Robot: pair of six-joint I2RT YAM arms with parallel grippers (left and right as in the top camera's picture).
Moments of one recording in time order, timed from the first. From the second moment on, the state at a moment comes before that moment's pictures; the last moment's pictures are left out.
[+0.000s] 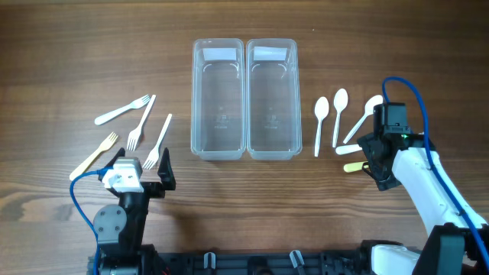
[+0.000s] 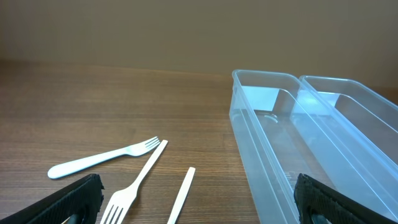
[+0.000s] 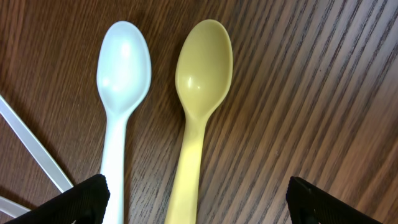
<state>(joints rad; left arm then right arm) 0.05 0.02 0.07 -0.20 0.10 -0.09 -0.06 1.40 0.73 -0.72 0.26 1.15</state>
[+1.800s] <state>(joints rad) 0.05 0.02 0.07 -0.20 0.10 -0.09 -0.06 1.52 0.73 -0.69 0.22 1.16</state>
